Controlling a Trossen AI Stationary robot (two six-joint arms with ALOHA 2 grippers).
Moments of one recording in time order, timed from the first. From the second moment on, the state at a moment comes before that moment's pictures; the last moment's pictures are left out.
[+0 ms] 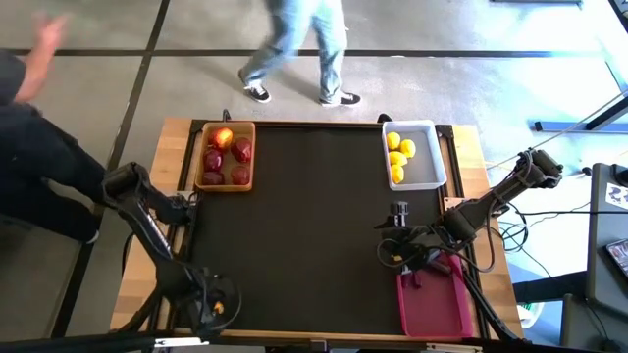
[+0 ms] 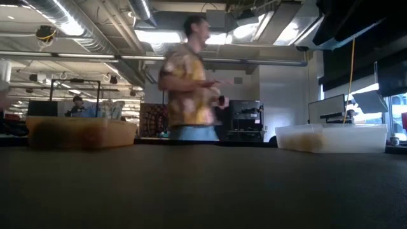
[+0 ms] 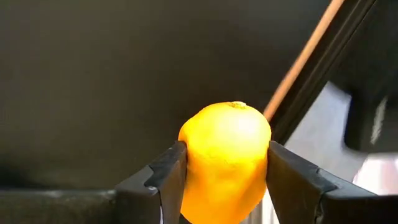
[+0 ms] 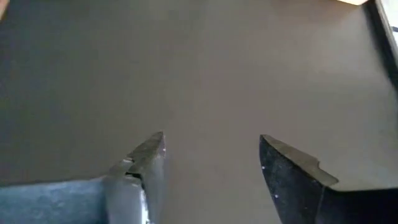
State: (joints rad) left arm -0.99 1.62 1.05 -0.76 0.10 -1.48; right arm 0.59 1.27 1.01 -0.74 0.52 0.29
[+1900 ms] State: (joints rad) left arm -0.38 1.48 1.05 0.21 -0.58 0.04; right arm 0.34 1.45 1.01 0.23 0.37 -0.16
